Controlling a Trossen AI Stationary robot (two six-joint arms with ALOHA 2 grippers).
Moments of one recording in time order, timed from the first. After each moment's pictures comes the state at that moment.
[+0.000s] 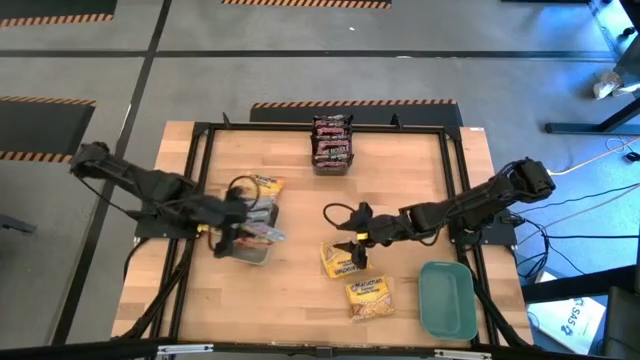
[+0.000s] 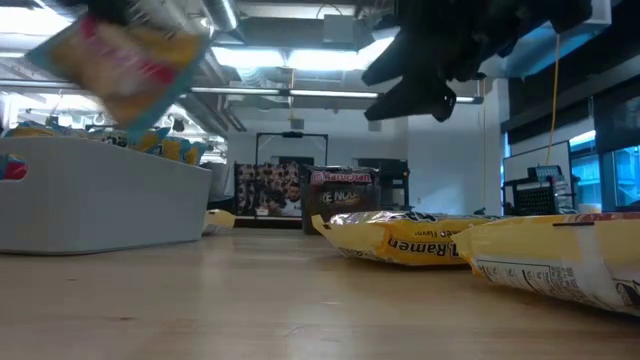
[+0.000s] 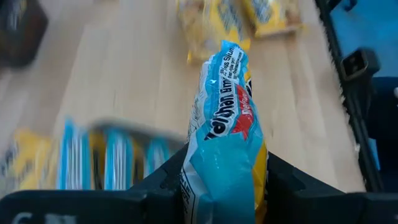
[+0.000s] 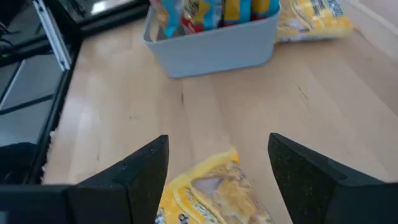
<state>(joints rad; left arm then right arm) -0.38 0.89 0.85 -0.74 -0.18 -0.39 0.29 1.51 0.83 0.12 0.23 0.47</state>
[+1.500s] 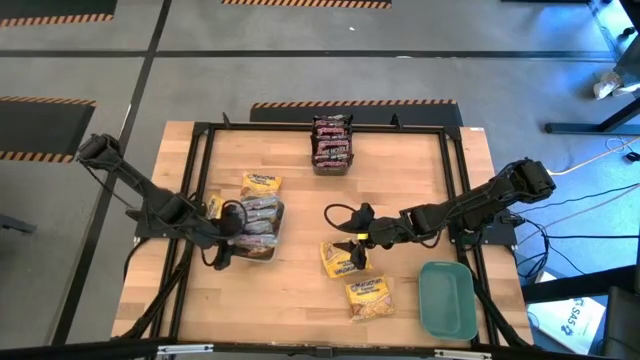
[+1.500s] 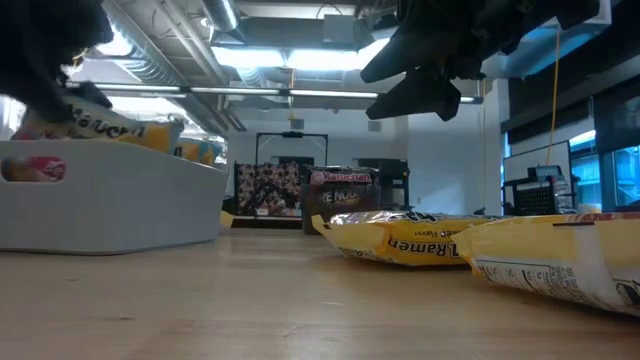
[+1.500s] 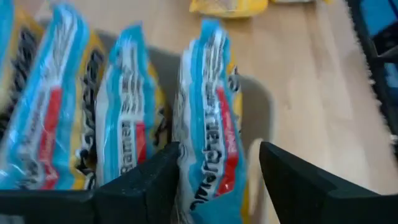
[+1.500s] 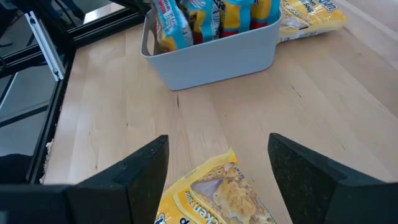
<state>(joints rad) -0.58 0.78 0.43 -0.42 -0.35 -0.63 0.30 1.51 0.83 0.12 0.28 0.52</state>
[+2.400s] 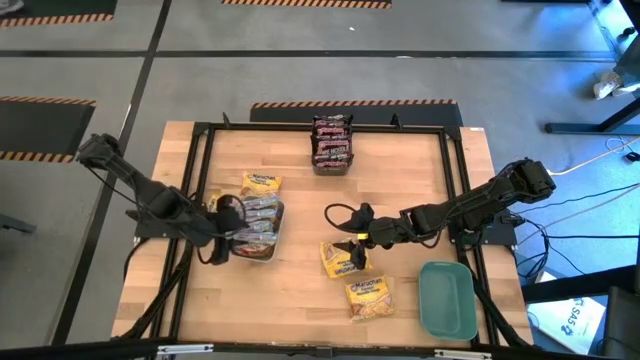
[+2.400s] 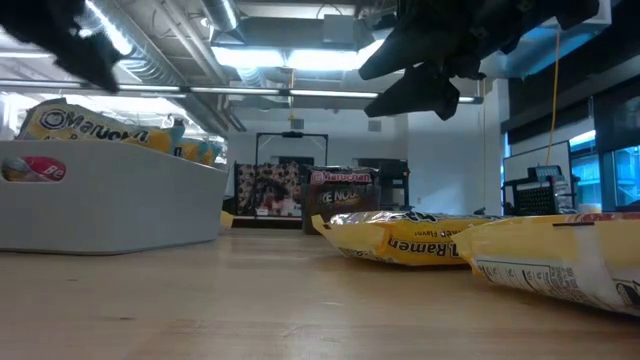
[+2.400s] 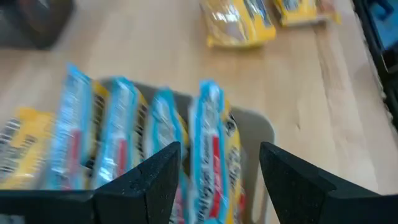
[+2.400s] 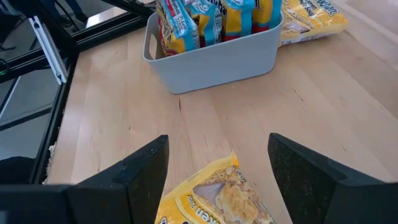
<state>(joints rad) -0.58 0.82 0.66 -0.67 -0.43 -0.57 0.30 1.51 0.83 0.14 0.28 0.52</state>
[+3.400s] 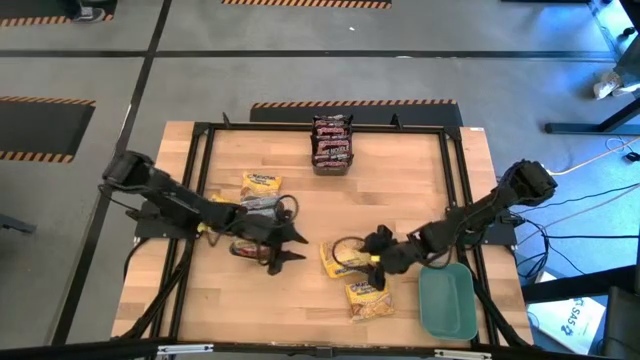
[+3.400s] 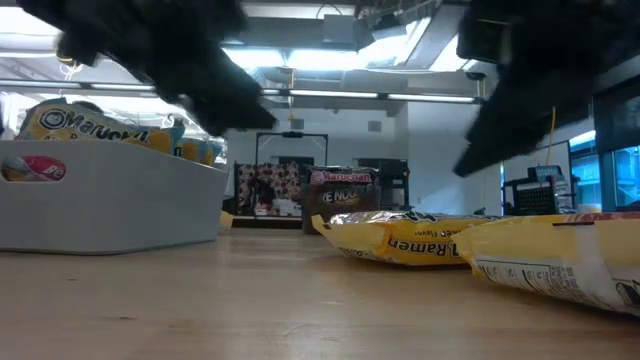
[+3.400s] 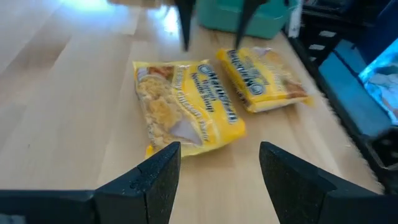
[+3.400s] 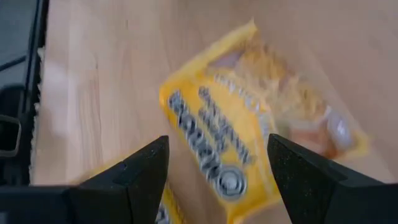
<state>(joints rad) -0.28 1.47 0.60 0.42 -0.08 -0.28 0.50 1.51 0.75 -0.05 0.30 0.73</state>
